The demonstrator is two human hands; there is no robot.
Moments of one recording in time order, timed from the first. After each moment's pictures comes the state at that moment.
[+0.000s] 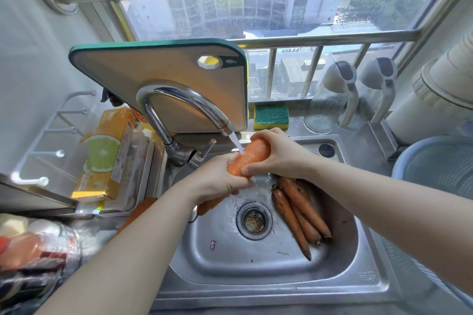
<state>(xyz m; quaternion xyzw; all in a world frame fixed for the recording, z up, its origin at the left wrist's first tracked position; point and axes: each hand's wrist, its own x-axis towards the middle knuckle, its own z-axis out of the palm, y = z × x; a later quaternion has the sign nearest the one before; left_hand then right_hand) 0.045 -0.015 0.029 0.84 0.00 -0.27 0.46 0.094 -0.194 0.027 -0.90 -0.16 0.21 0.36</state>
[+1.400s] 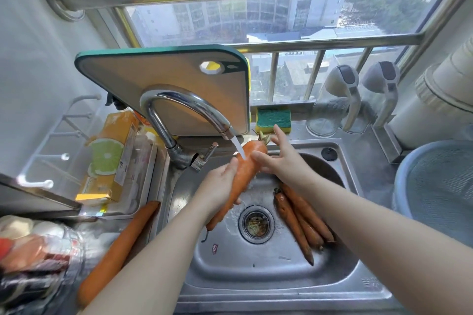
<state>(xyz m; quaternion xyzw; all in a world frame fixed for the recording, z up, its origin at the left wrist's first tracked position) 0.028 -0.029 0.012 0.80 0.16 -0.20 0.54 0.083 -0.189 -0.010 -0.77 -0.01 0.19 0.61</state>
